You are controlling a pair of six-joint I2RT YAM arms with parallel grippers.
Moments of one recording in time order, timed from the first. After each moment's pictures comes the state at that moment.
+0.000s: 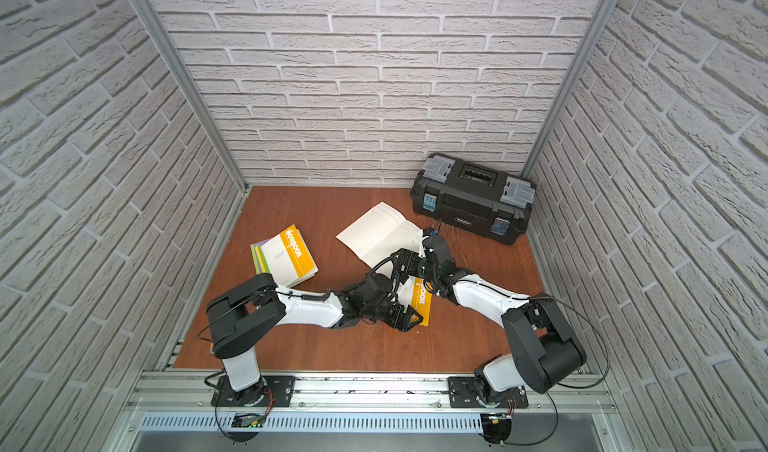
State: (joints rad) left arm -1.06 1.82 0.86 0.27 0.28 -0.59; right arm 0.40 1.45 0.71 0.05 -0.18 0.67
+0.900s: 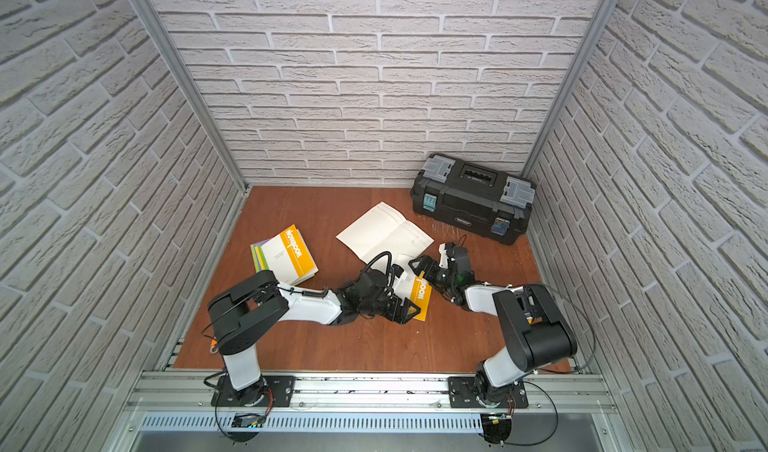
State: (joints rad) left arm -1.01 1.84 0.84 0.36 0.26 -0.59; right arm 0.17 1.58 0.47 0.48 -0.46 0.91
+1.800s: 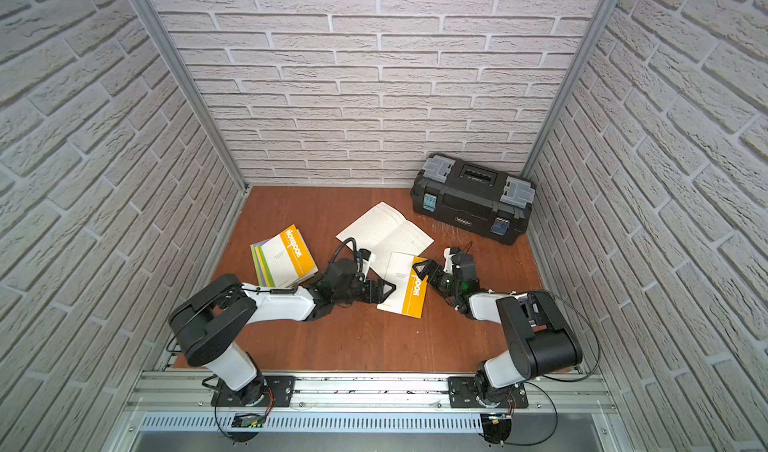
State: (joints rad) left arm -0.79 1.64 0.64 0.45 0.25 -0.68; right arm 0.16 1.50 0.41 0.42 -0.43 0.87
